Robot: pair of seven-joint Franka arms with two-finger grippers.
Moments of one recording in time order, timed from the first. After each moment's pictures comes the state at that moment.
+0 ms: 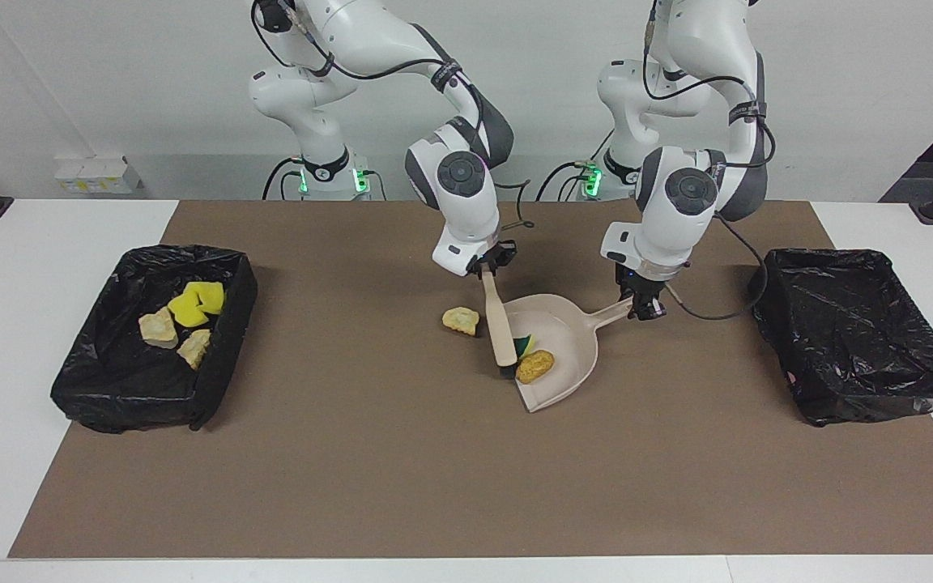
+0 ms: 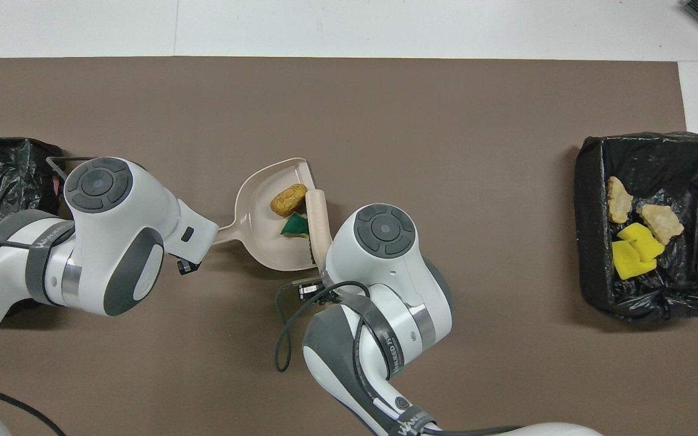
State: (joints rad) left arm -0.33 0.11 0.02 -2.08 0.02 2.11 0.97; right arm 0.54 0.29 0.14 -1.87 0.33 2.08 0.37
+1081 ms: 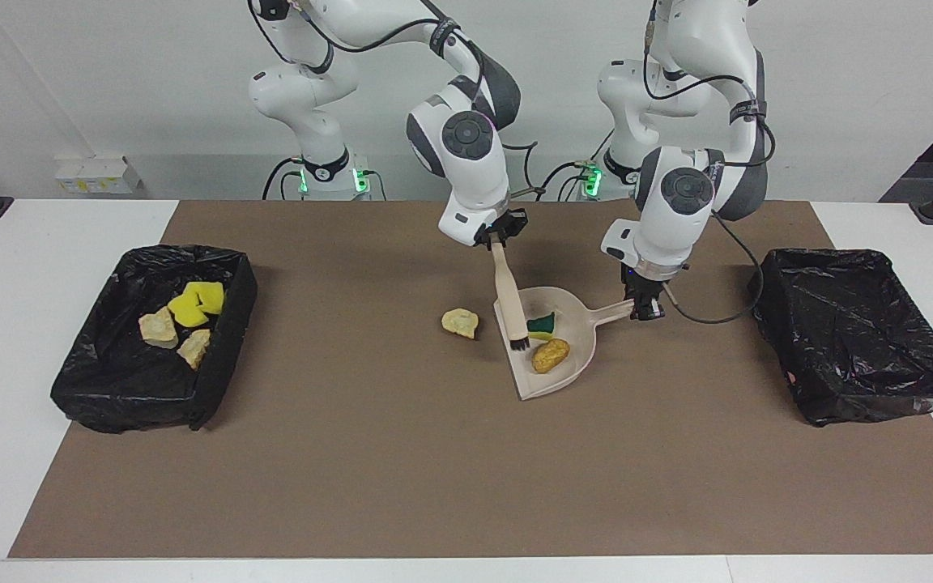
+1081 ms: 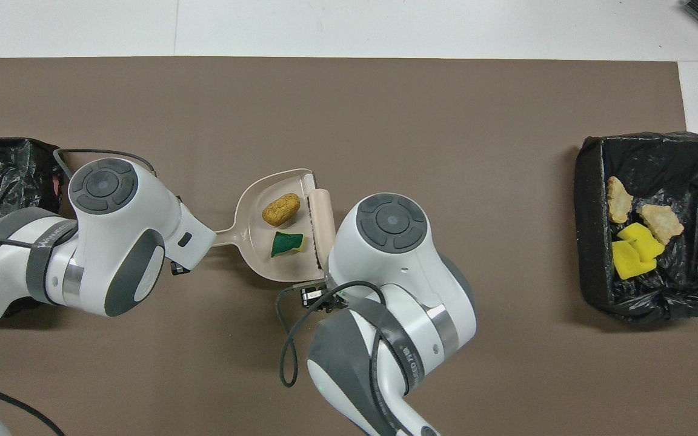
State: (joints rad) left arm -0.33 0.11 0.02 -2.08 0.06 2.10 1.08; right arm 0.51 0.21 0.12 -1.81 0.29 1.87 0.41
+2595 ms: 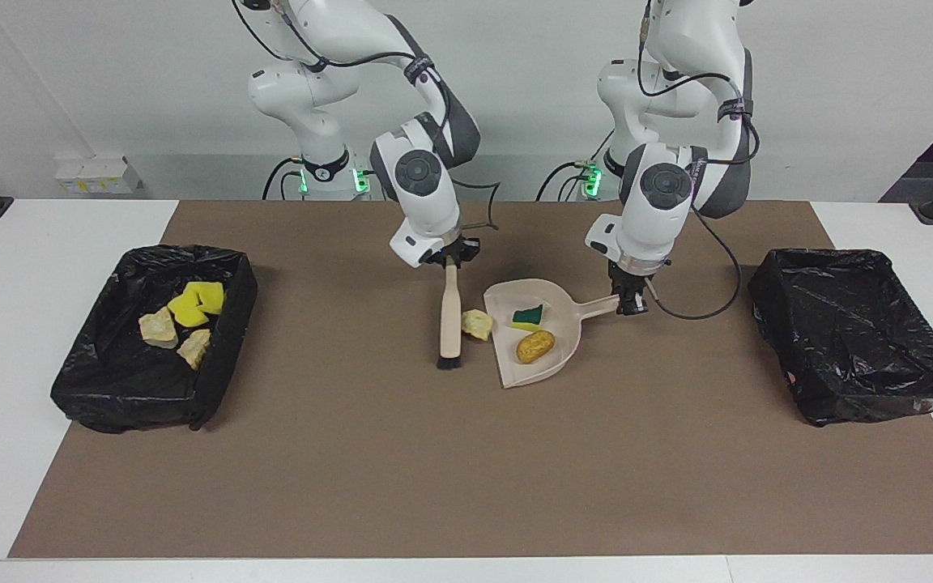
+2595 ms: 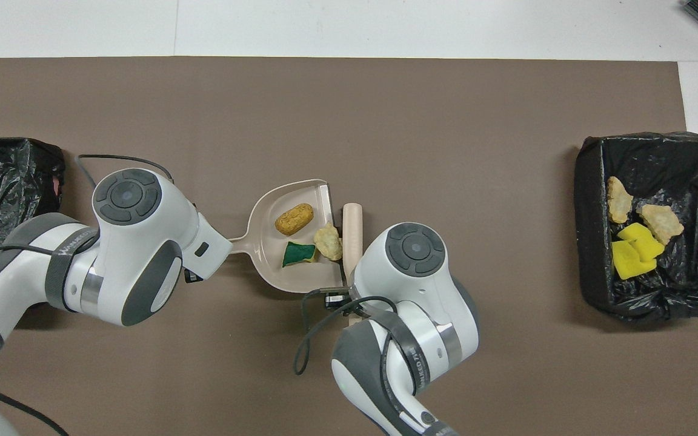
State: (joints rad) left arm -0.37 0.10 0.01 -2.10 0.06 2.10 1.07; right arm 0.52 0.21 0.14 -2.02 0.32 2.11 0.48
